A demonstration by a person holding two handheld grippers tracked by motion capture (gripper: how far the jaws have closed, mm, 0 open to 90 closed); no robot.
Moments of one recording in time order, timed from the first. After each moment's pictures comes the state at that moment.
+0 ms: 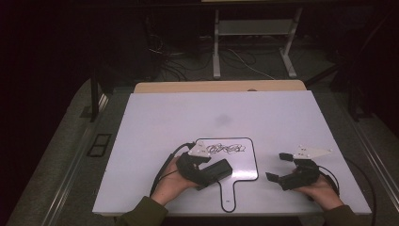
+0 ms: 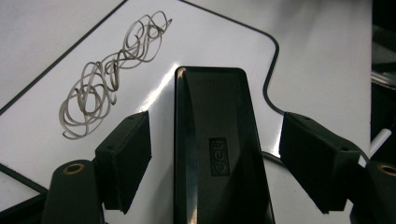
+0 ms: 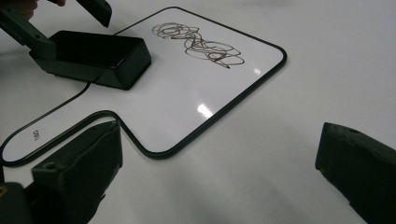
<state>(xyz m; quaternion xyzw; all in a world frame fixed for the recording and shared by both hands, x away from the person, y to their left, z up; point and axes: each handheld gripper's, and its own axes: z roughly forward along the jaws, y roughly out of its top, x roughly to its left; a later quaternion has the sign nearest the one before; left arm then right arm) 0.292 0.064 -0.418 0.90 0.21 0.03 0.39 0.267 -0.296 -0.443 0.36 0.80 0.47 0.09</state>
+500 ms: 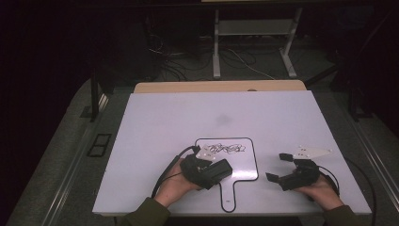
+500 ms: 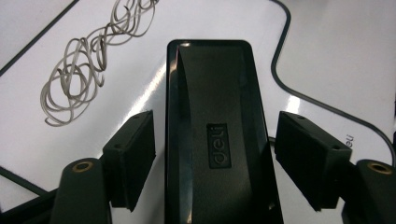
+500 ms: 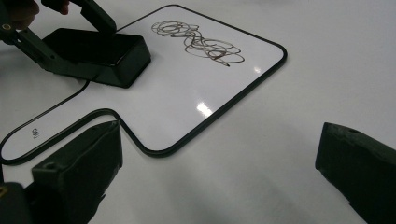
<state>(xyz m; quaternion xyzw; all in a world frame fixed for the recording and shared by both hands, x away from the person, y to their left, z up) 0.290 0.052 -0.427 0.92 0.21 0.03 0.34 0.267 -0.296 -0.443 0.36 0.81 0.46 0.09</state>
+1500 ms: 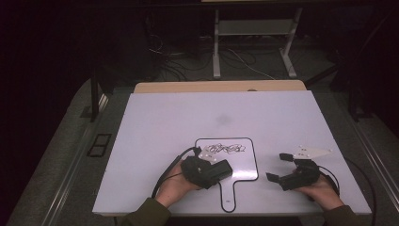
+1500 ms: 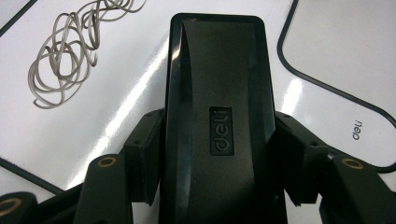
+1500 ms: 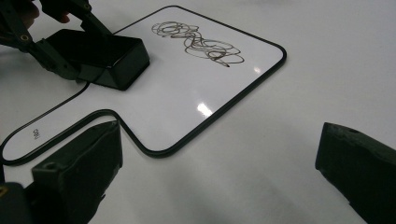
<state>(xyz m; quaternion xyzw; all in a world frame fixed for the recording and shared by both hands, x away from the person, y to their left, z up) 0.291 0.051 -0.431 0.93 0.21 0.02 0.31 0.267 -0.296 -0.443 0.36 0.80 0.46 0.09</state>
